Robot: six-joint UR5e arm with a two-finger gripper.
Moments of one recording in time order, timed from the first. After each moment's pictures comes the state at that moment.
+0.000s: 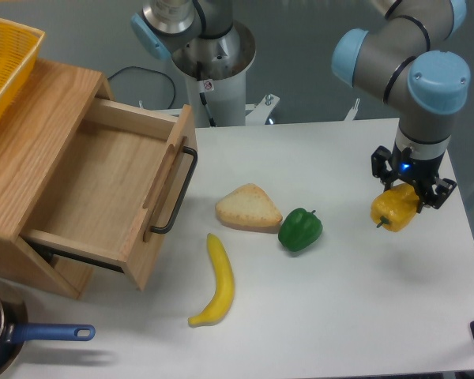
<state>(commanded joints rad) 2.80 -1.97 -1.45 -1.15 1.60 1.46</state>
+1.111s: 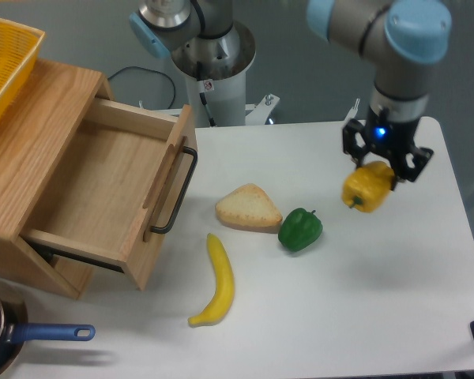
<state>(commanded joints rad) 2.72 -1.70 -1.46 -1.36 1.41 1.19</state>
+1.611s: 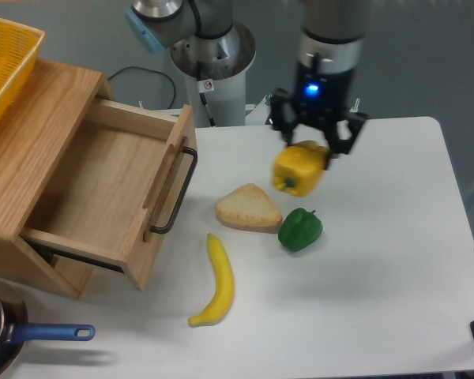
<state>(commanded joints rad) 2.56 -1.60 -1.48 -1.37 1.27 0.91</state>
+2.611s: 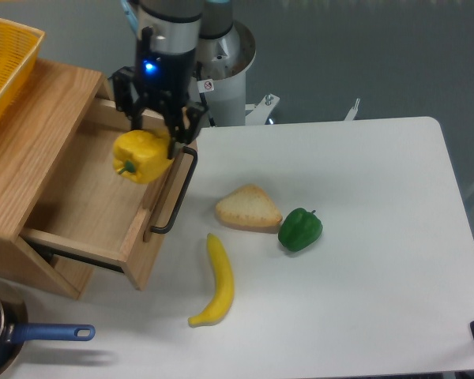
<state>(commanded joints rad) 2.27 -1.55 -1.60 -1.36 1.26 0.71</state>
